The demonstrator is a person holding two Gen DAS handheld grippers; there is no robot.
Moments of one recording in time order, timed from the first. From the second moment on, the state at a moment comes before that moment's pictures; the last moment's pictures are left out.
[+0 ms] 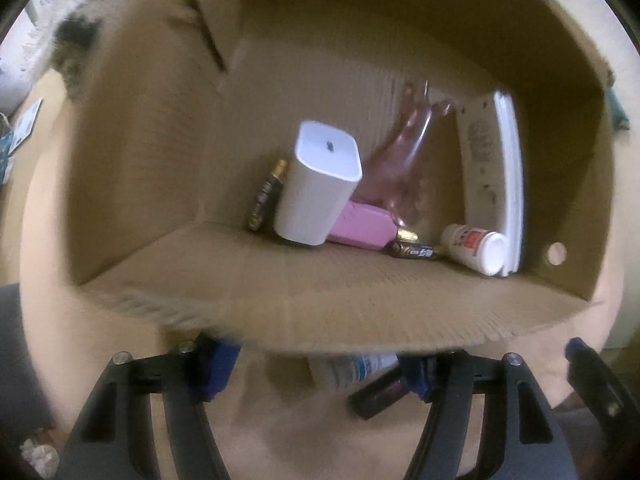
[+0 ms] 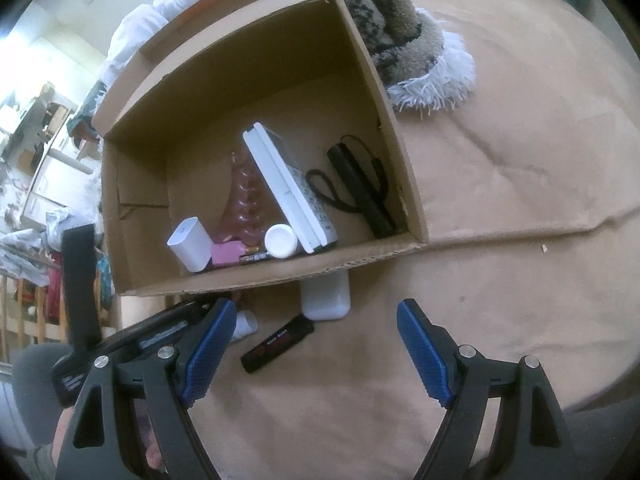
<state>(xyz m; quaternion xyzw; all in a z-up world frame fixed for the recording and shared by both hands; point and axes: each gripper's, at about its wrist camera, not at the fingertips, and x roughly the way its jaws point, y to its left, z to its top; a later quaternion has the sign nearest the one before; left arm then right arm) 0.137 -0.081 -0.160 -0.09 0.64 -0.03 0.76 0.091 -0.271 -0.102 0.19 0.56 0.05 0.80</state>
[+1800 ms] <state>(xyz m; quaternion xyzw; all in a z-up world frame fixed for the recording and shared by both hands) 0.089 0.004 -0.067 -0.10 0.58 -0.02 0.81 0.105 -0.151 -0.186 -0.02 0.65 0.14 0.75</state>
